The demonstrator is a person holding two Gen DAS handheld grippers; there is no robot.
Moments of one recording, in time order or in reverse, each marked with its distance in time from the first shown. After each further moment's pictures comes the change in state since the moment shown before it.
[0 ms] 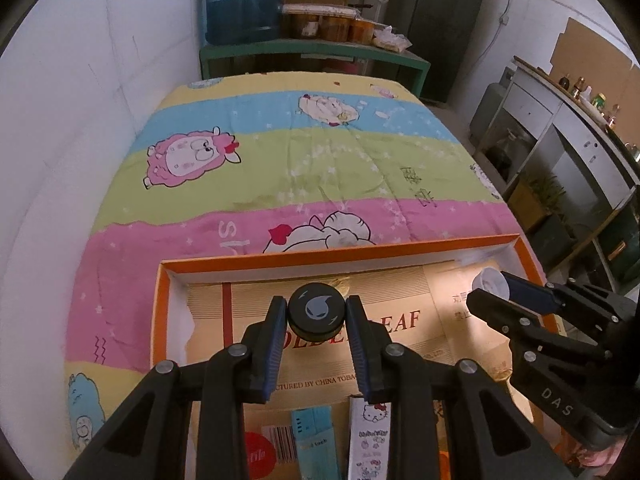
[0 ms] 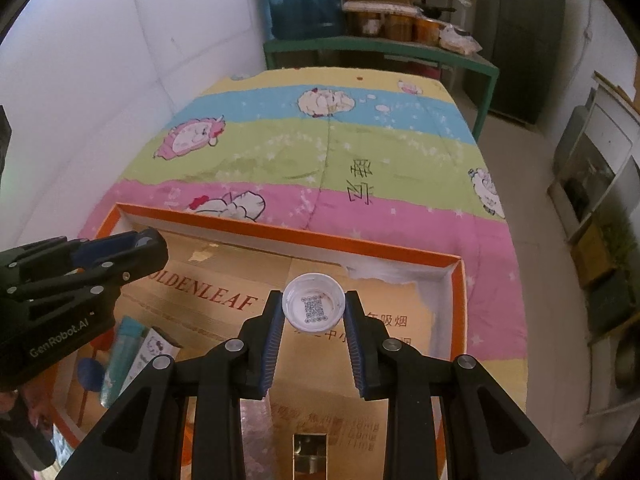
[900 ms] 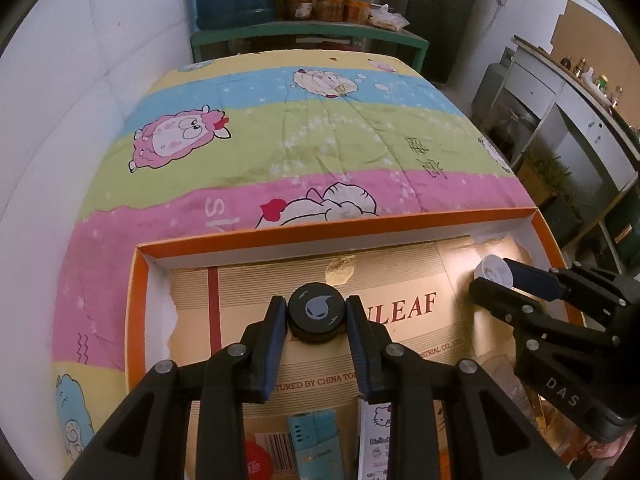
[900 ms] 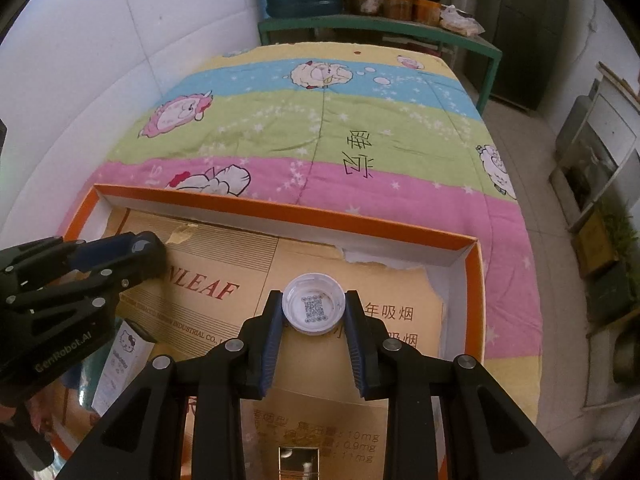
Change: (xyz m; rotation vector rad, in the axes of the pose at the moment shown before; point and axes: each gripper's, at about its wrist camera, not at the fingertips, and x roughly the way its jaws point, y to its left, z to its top) left arm 0.023 -0.004 -0.007 0.036 0.055 0.012; right arm 0.024 -0.001 -0.002 -0.008 0.059 -0.015
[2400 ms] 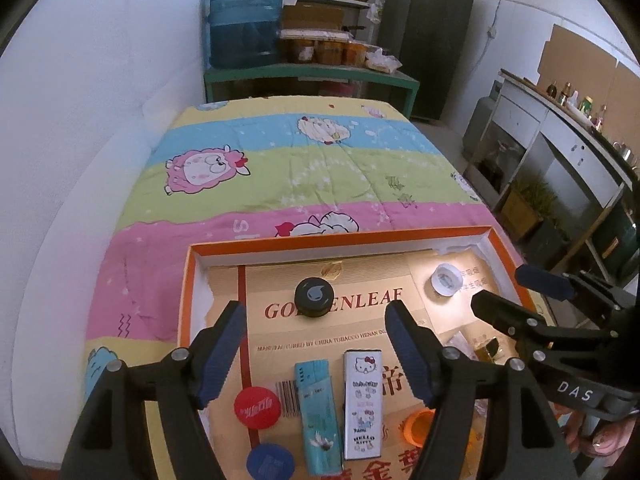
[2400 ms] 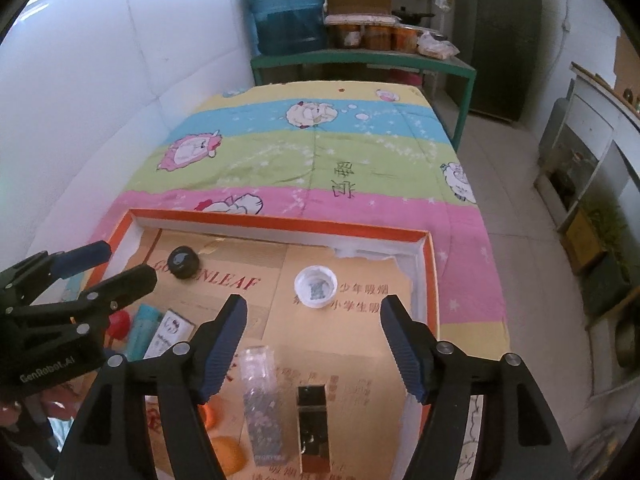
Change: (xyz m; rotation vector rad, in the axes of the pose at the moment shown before) left arm -0.067 0.002 -0.024 -0.022 -0.152 -0.016; right arm -0.065 0.004 -0.024 0.064 -0.126 -0.010
